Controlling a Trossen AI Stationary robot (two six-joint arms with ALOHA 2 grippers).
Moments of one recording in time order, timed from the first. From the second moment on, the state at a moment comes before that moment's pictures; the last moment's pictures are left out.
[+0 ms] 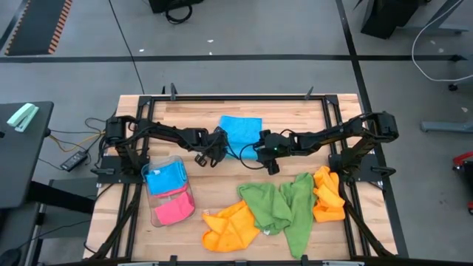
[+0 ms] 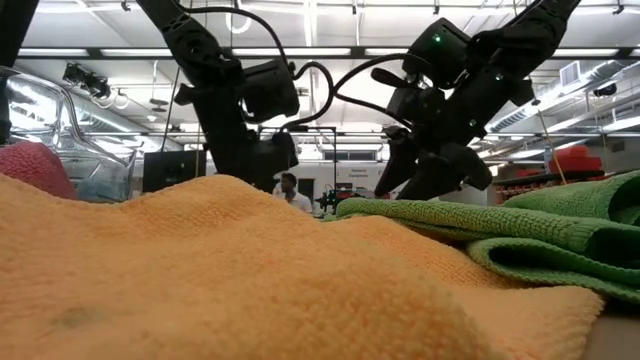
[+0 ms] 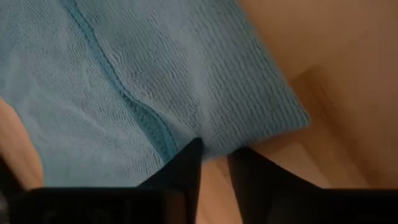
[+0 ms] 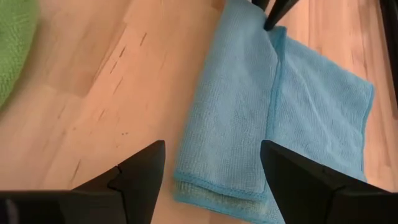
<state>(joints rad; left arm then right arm) 0.15 1.80 0.95 -0.29 -0.23 0.91 -0.09 1.56 0.69 0.08 0.10 -0.48</state>
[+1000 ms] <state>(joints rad) 0.07 1.66 0.95 -0.38 0.02 0.76 -0.11 1.55 0.72 0.05 0.07 -0.36</state>
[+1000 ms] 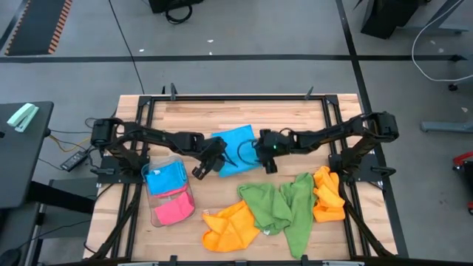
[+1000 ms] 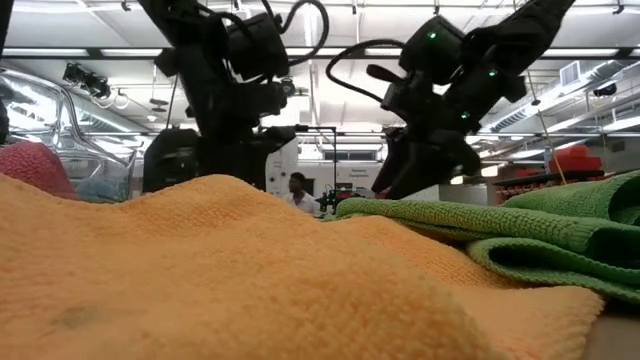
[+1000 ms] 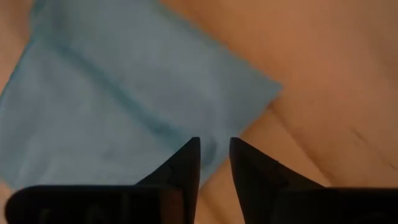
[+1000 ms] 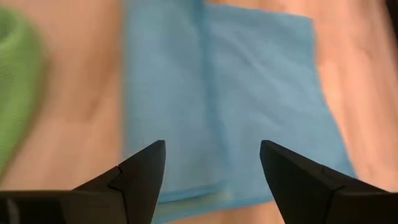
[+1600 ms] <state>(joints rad) 0.40 1.64 0.95 -0.35 0.05 0.31 -0.42 1.57 0.74 0.11 -0.09 -0.20</state>
